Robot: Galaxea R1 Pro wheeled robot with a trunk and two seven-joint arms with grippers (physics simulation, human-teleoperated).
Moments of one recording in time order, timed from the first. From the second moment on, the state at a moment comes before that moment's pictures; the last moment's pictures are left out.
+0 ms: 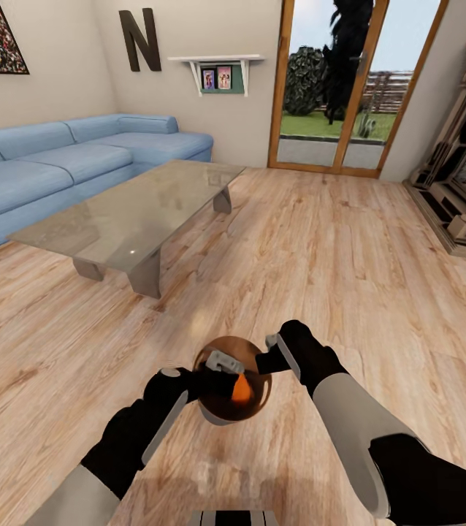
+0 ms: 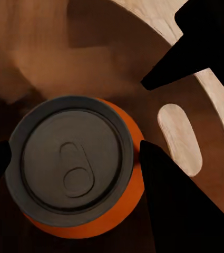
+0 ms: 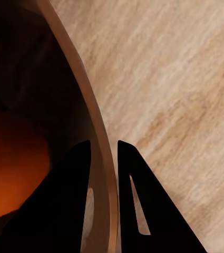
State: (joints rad) left arm -0.58 -0.03 -0.46 -1.20 0.17 0.68 -0.27; right arm -0.97 0.17 0.09 -0.57 0.09 1.05 0.15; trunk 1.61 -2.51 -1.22
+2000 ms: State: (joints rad) left arm -0.48 0.08 -0.40 -1.51 -0.01 0.51 -0.14; right arm -0.97 0.17 0.09 -0.55 0.09 1.05 0.15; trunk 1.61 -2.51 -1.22
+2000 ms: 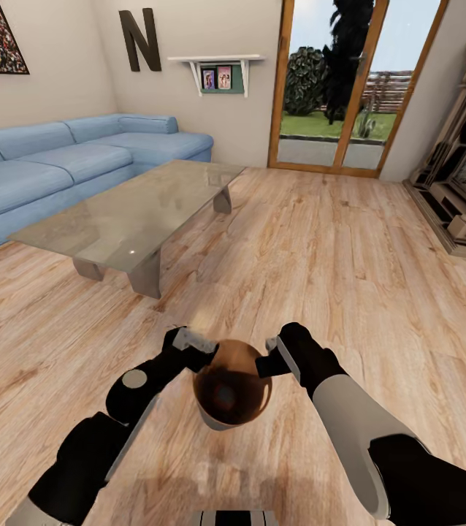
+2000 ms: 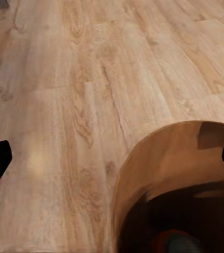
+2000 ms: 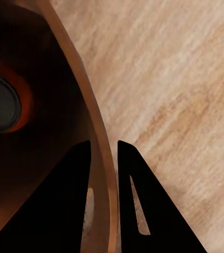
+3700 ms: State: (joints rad) left arm -0.35 0.11 0.33 -0.83 0.00 -0.18 -0.22; right arm -0.88 0.14 0.09 -0.58 0.08 0.91 0.10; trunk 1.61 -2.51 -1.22
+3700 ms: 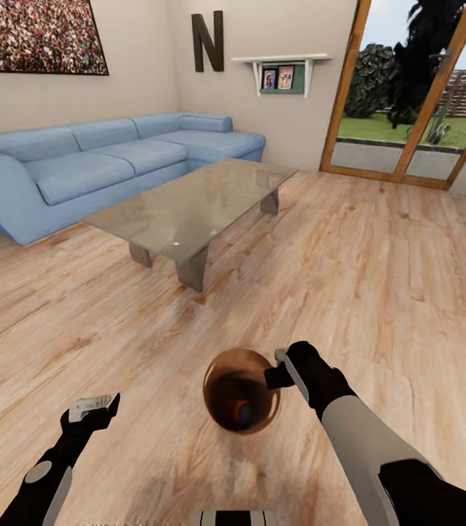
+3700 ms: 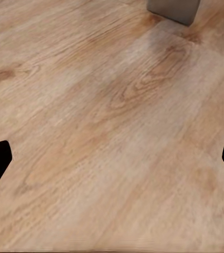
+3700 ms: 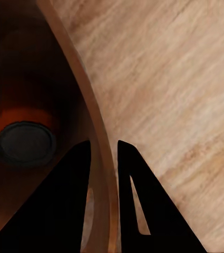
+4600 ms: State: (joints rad) left arm -0.34 0.11 0.32 -0.83 0.00 -0.18 -0.22; right arm -0.86 0.14 0.13 -0.57 0.09 0.92 0.14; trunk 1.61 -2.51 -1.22
